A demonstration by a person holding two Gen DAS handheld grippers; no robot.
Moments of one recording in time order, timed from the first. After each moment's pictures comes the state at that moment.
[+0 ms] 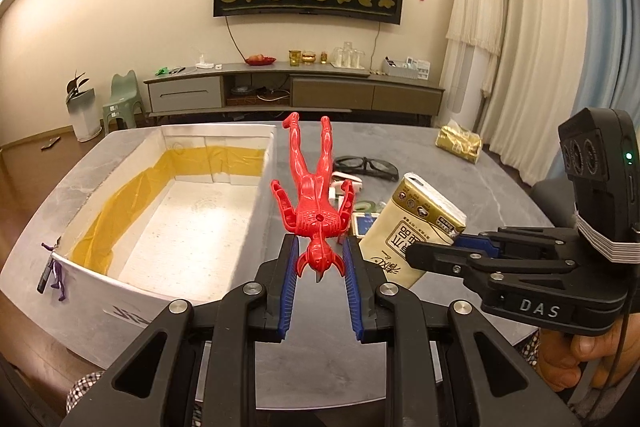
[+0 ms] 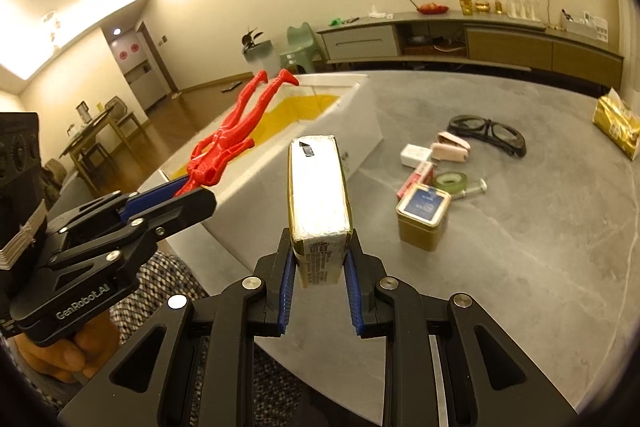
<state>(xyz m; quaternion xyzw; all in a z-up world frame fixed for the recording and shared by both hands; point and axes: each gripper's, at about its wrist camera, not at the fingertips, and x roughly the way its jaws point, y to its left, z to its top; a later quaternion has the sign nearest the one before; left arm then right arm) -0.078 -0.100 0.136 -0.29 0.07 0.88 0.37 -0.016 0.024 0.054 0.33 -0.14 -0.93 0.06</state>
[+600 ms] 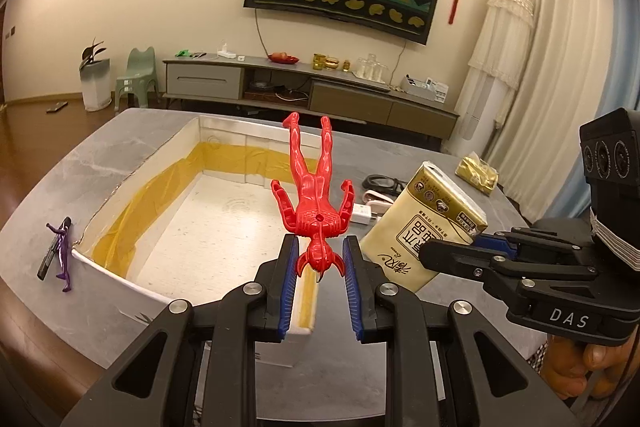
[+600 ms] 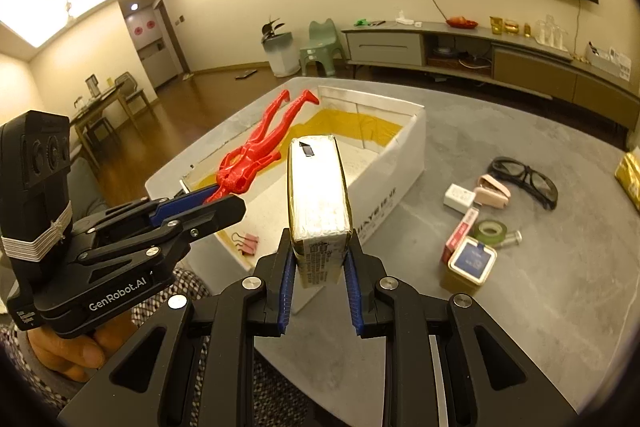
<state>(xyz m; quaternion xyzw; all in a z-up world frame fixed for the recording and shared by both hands) -0.136 -0.149 0.139 -0.31 0.00 0.88 0.35 -0.069 -0.027 0.085 0.35 -0.09 -0.93 0.08</state>
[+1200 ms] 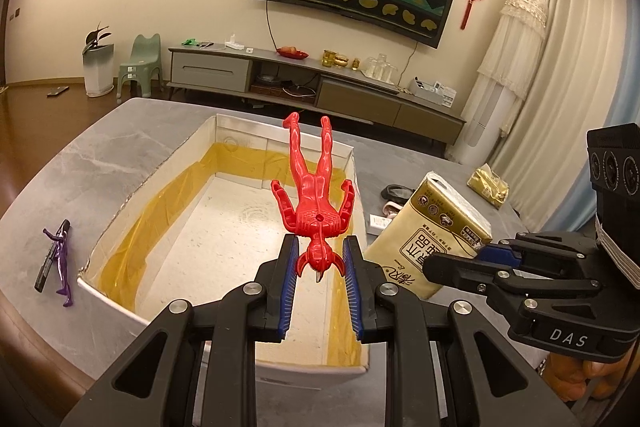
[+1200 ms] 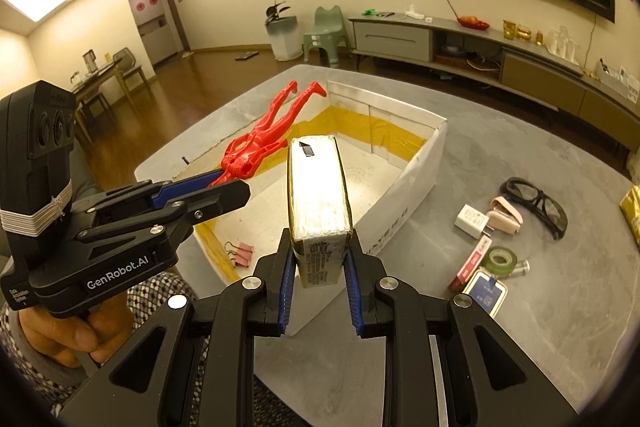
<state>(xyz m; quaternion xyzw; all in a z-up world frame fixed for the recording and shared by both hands) -0.182 -0.161 0.139 -0.33 -0.02 0.88 0.35 -0.115 -0.045 0.086 0.37 -0.05 -0.92 0.08</state>
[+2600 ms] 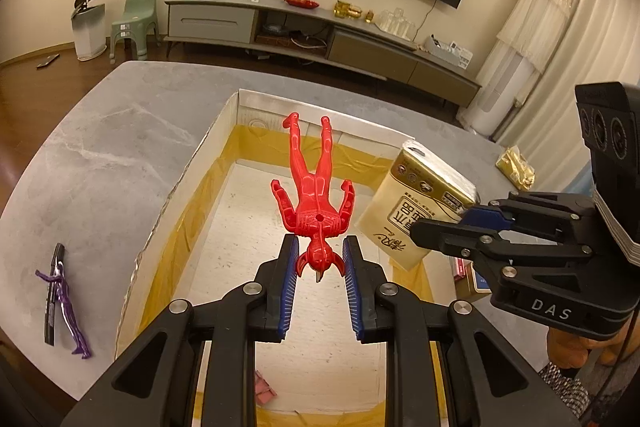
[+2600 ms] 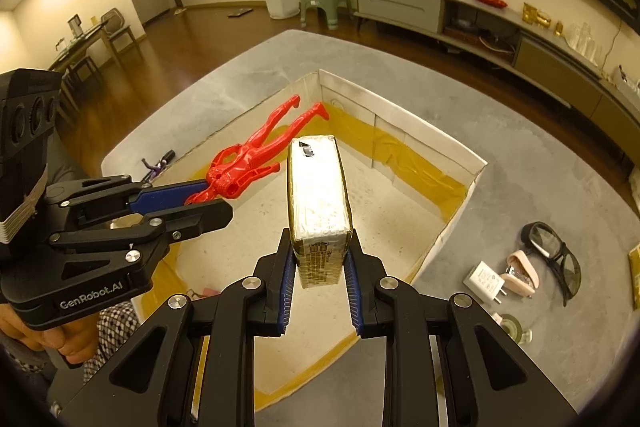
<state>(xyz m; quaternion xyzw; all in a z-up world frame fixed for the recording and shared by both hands) -0.292 -0.145 0.122 -0.43 0.01 0.83 0.35 -0.257 -0.046 0.071 0.46 -0.02 -0.89 0.08</state>
